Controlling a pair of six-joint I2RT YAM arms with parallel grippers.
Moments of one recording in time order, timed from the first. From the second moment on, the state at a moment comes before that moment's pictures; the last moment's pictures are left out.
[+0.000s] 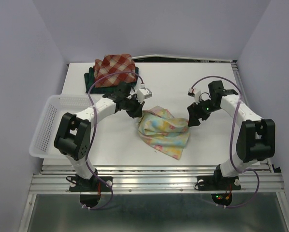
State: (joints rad) left arm -0.47 1.70 1.16 -0.41 0.49 0.33; right arm 0.07 1.61 1.16 -0.87 -0.61 -0.57
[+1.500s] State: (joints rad) left arm -0.31 1.50 1.71 -0.67 0.75 0.64; right arm 0.10 1.53 1.86 -0.70 -0.33 -0.50
